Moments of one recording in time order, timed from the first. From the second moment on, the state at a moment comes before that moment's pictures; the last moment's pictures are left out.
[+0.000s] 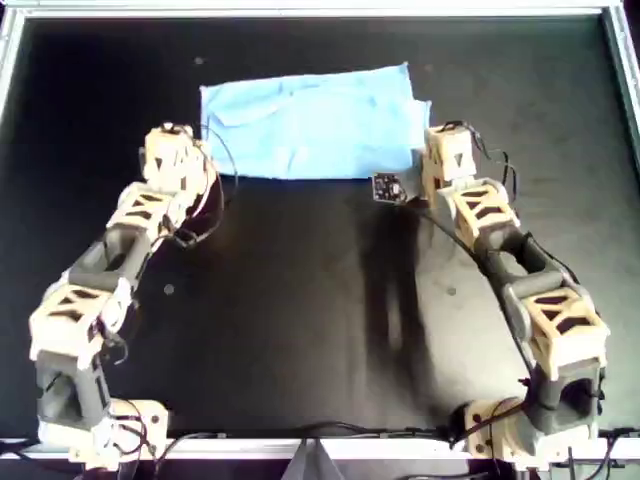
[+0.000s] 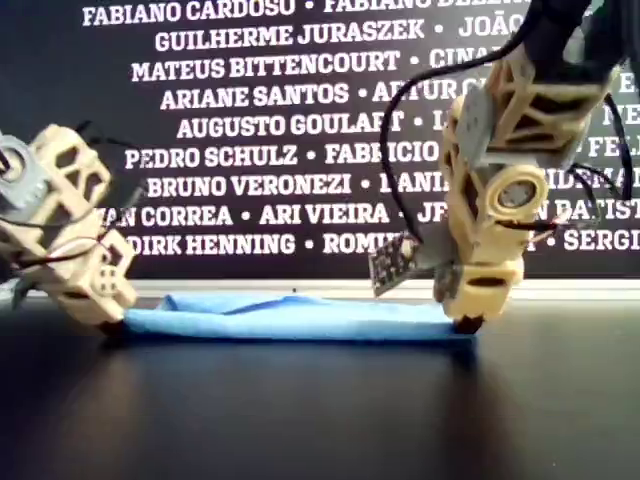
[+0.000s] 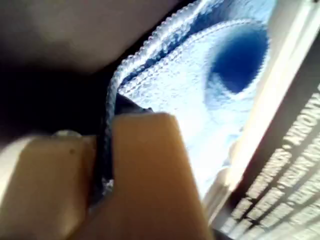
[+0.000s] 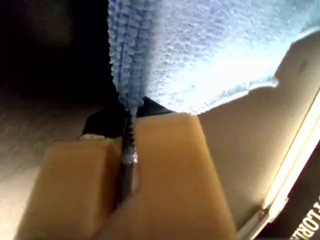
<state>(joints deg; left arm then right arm) -11.8 55.7 78.9 10.5 3.5 1.0 18.5 53.3 72.2 27.7 8.5 9.8</state>
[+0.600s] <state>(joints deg) -11.8 80.2 105.2 10.6 4.1 1.0 24.8 80.7 101.6 27.7 8.5 9.8</state>
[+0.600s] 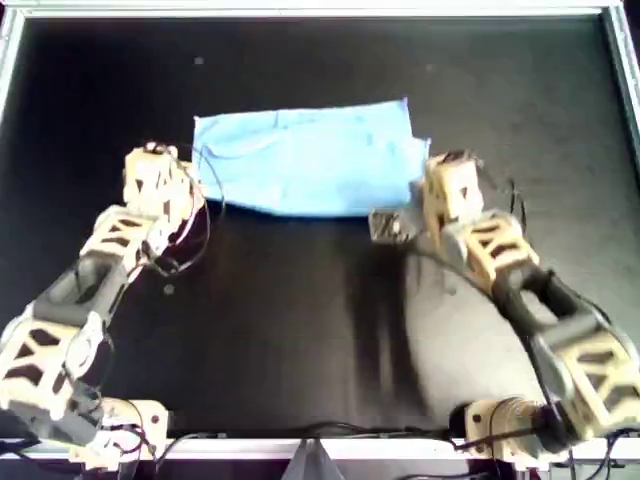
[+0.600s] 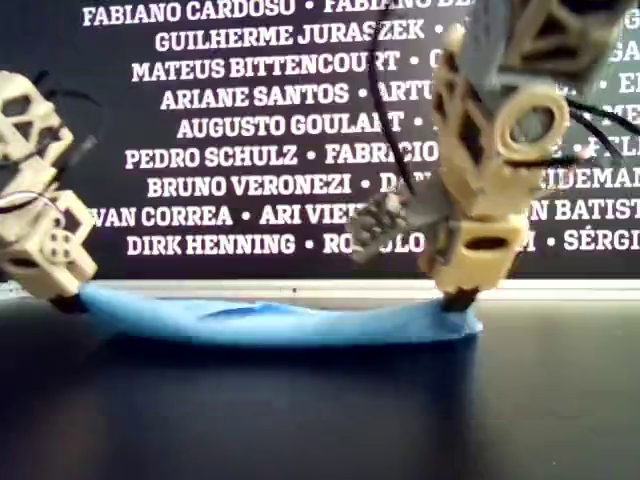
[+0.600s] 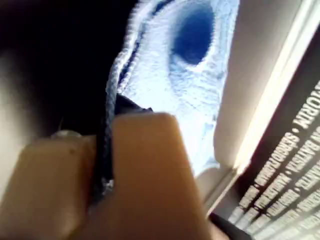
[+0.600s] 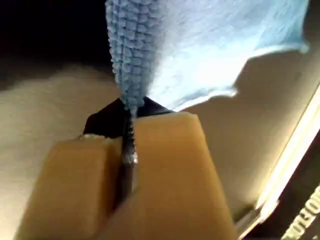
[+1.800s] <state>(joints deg) -17.3 116.2 146.0 10.6 4.1 0.8 29.7 105.2 130.2 27.7 8.5 9.8</state>
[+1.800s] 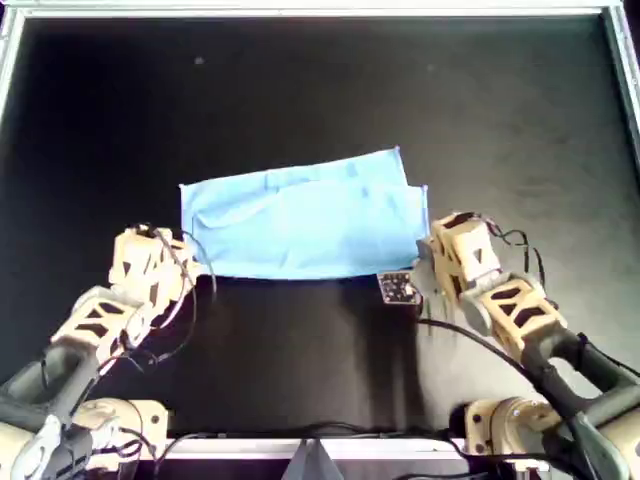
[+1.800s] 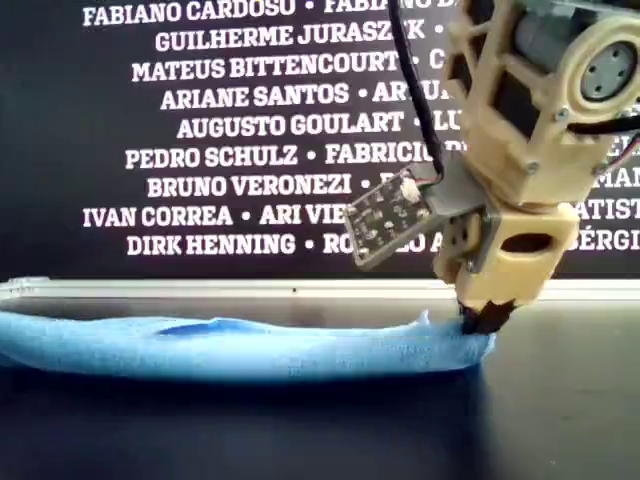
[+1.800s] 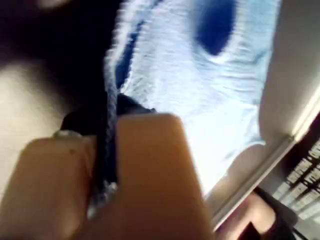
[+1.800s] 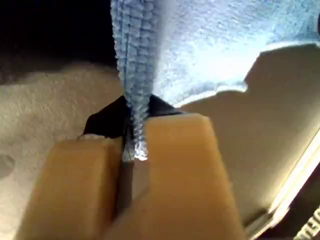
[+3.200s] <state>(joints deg) -9.4 176.7 170.3 10.6 -5.1 1.3 19.9 154.9 159.5 27.7 9.8 9.3</state>
